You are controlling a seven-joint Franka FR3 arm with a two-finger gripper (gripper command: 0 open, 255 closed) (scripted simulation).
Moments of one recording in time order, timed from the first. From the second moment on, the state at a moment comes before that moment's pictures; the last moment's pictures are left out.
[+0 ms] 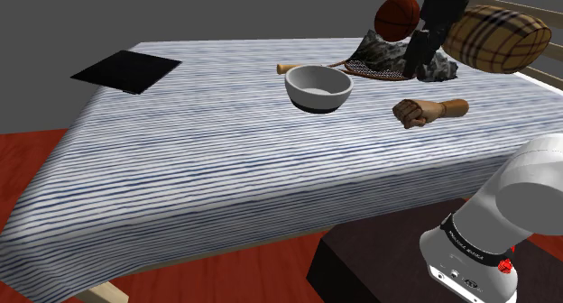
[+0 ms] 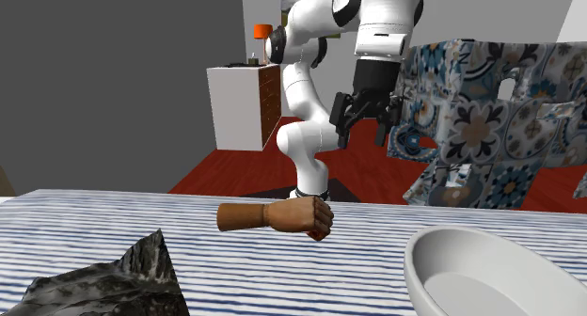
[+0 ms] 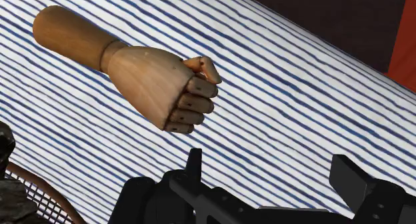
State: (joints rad) arm -0.01 -0.80 -0.02 -2.41 -0.11 1.61 -0.07
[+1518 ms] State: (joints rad) arm 0.29 -0.76 -0.92 -2.46 -0.36 1.70 -1.38
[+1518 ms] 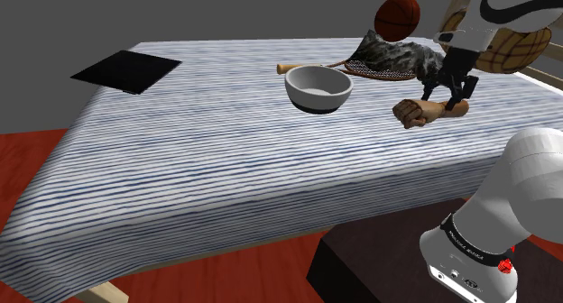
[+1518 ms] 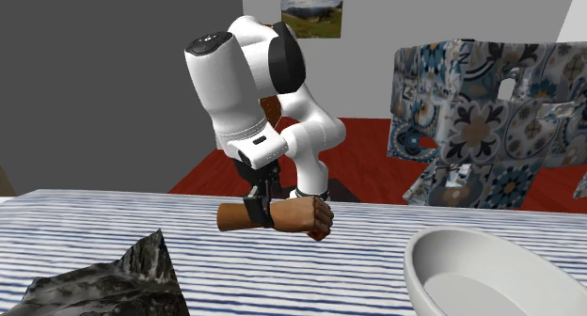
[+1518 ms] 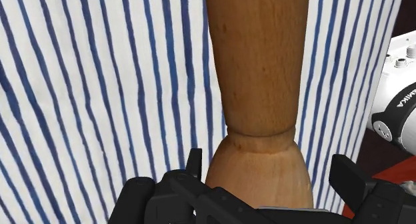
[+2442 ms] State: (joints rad) arm 0.29 -0.75 -0.94 -2.51 -0.38 1.76 -1.38
